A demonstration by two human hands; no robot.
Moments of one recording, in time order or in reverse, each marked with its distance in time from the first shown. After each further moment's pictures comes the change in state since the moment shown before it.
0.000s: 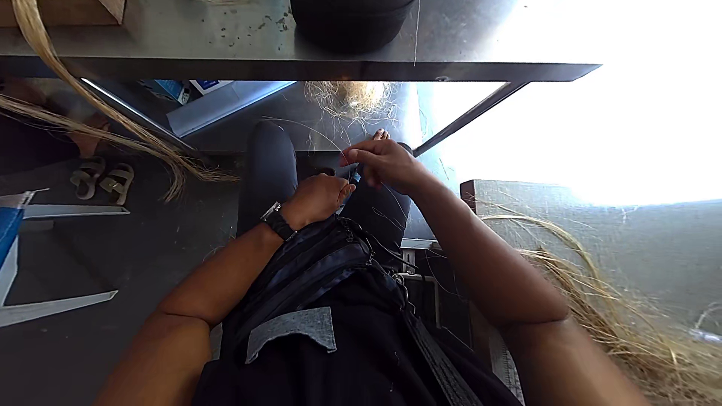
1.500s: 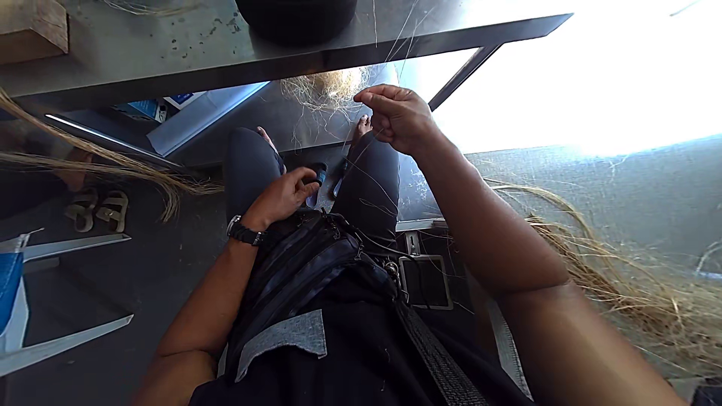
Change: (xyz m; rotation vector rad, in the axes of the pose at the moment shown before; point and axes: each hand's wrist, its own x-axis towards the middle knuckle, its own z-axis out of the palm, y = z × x) left_hand -0.017 -0.050 0.001 -0.314 0.106 -0.012; right_hand 0.005 0.000 -0.058 0.447 0.253 -0.214
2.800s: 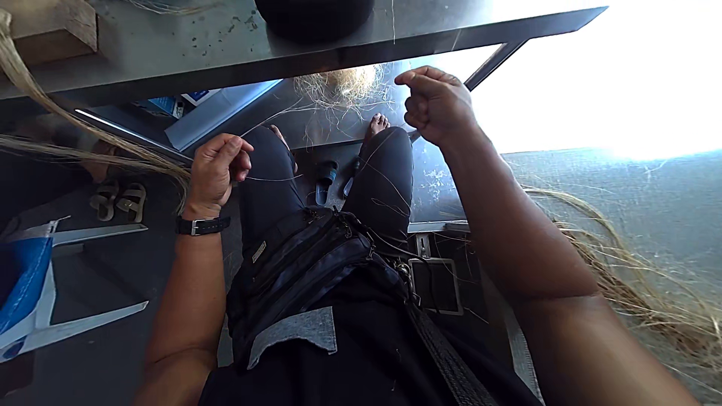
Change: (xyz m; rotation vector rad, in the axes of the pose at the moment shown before) left_hand -0.034 -0.037 -0.093 -0.702 0.461 0.117; right_hand 0.004 -0.010 -0.018 0.015 0.173 -0.076
